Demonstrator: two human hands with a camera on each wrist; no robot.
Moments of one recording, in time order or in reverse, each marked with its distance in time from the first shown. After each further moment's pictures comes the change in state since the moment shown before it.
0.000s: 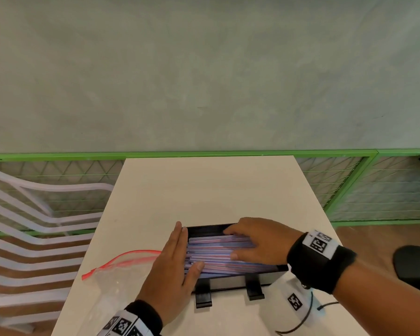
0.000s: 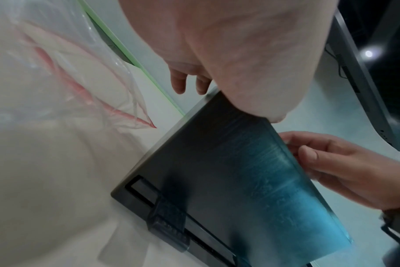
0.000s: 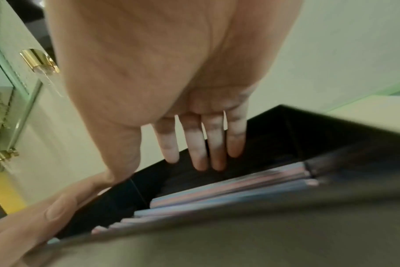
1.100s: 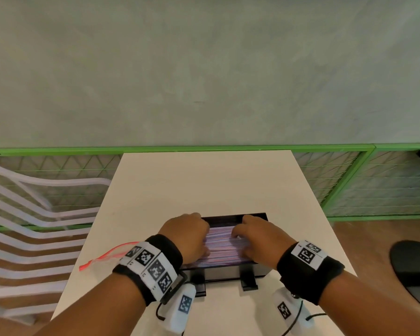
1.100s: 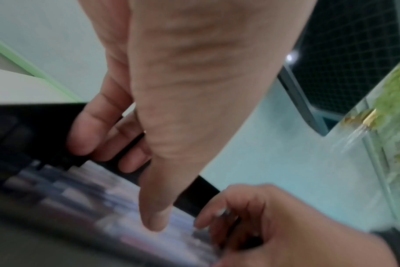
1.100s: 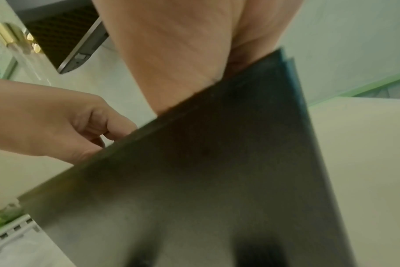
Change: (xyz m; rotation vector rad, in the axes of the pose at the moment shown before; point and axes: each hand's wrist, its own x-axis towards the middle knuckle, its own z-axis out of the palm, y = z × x) left_hand 0.068 0.069 -0.037 0.591 -0.430 0.094; right_hand -0.003 0.008 0.039 -0.097 0.139 0.112
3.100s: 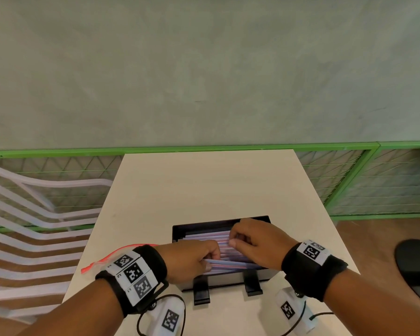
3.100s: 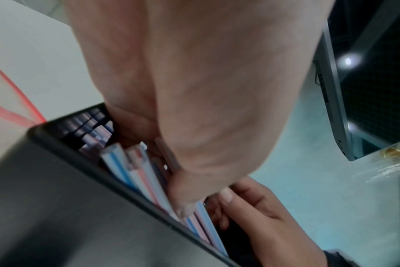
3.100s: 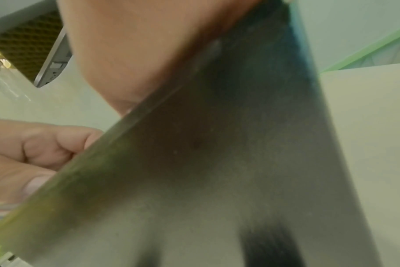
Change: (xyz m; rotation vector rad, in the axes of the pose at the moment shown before) left_hand -0.014 -0.007 0.014 -0.378 -0.315 0.182; right_hand -0.003 0.001 -0.002 0.267 0.088 -0.084
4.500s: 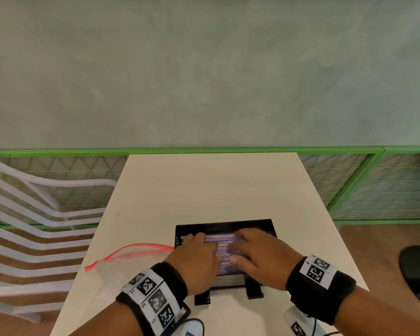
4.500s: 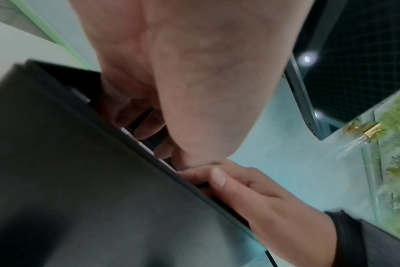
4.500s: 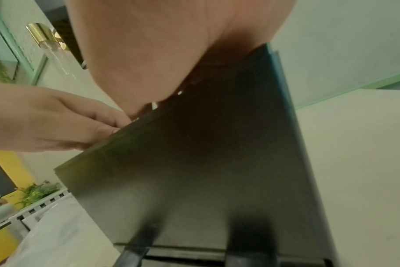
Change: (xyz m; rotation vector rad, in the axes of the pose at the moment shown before) left_hand 0.012 0.002 0.036 0.233 0.341 -0.193; right_hand -0.017 -0.010 0.010 -0.256 -0.117 -0.021
